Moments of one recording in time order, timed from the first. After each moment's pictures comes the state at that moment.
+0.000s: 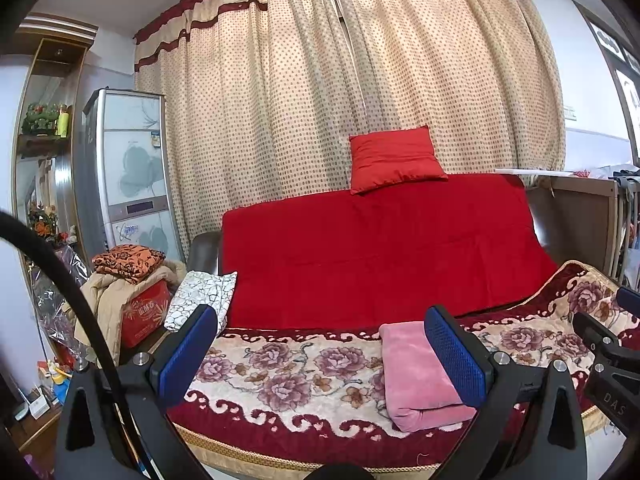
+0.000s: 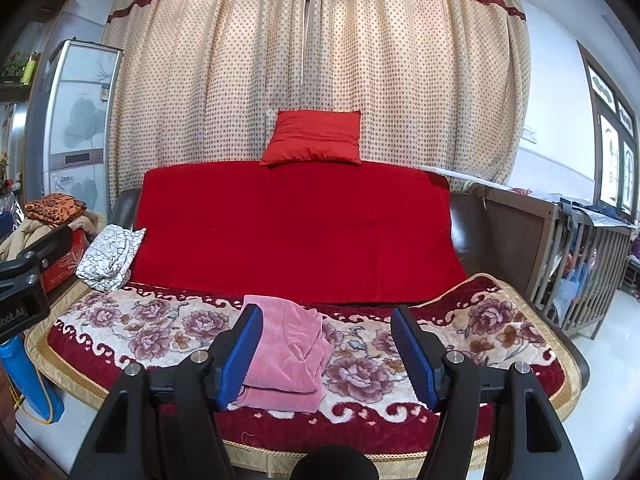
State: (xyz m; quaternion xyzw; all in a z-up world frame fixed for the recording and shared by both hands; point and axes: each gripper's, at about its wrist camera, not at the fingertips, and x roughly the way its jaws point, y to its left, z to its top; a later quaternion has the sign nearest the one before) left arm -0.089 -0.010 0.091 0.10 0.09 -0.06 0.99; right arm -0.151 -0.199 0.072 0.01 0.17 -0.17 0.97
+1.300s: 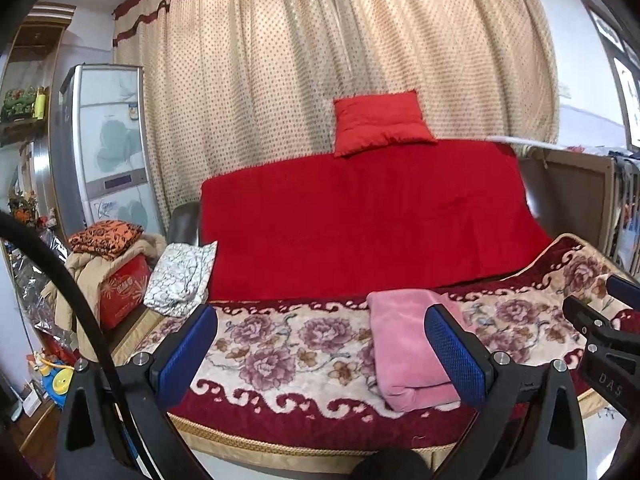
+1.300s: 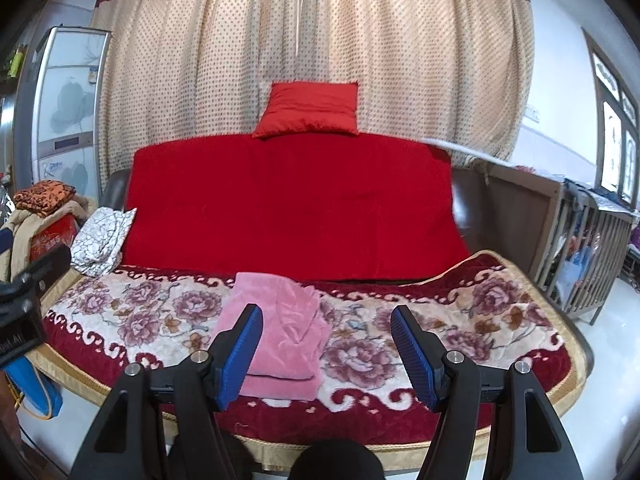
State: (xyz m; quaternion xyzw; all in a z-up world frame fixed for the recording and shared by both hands) left arm -0.044 -0.018 0.055 0.11 0.16 -0.08 0.98; right arm -0.107 -0.208 0.046 0.02 0.22 -0.16 0.96
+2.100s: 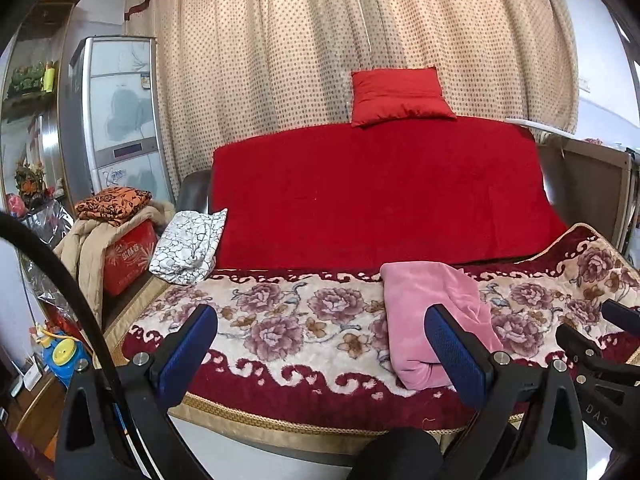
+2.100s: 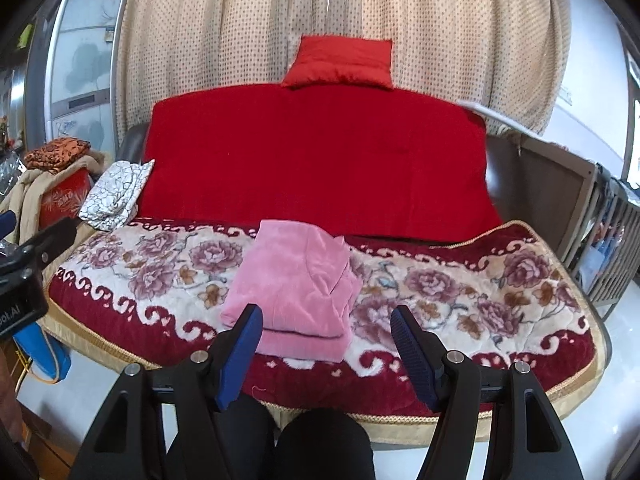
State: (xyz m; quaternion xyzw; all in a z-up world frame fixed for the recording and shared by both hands) left arm -0.033 -0.003 0.023 0.09 0.20 -0.06 0.97; right arm -0.090 -0.190 0.003 0.01 0.28 -0.13 0.95
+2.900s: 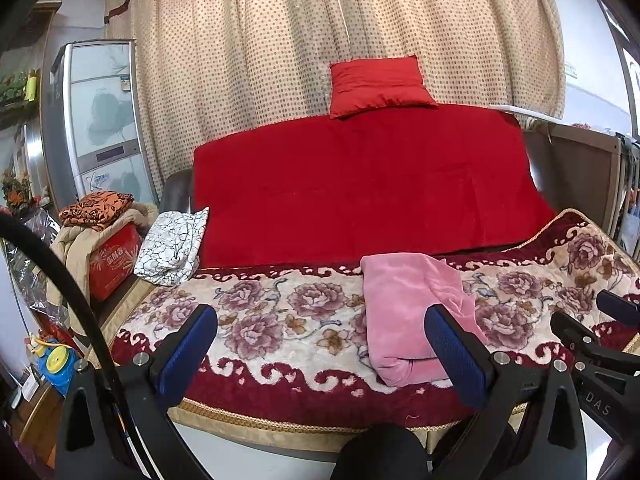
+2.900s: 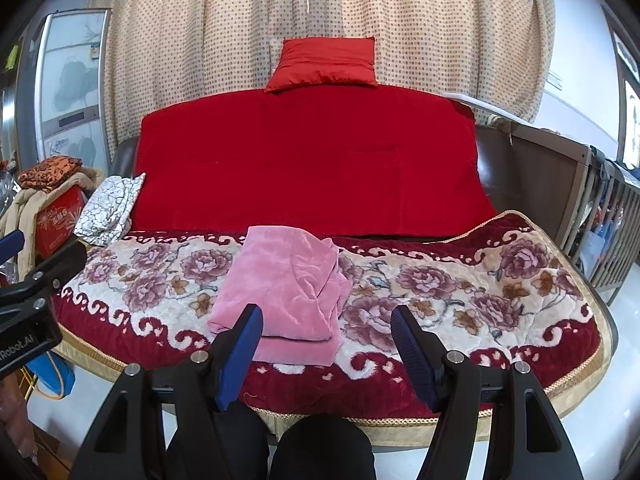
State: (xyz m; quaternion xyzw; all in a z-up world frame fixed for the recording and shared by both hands) left arm -0.030 -0.036 0.017 0.11 0.21 -0.08 0.97; right arm -0.089 -0.218 -0.003 0.04 0.28 -0.14 0.95
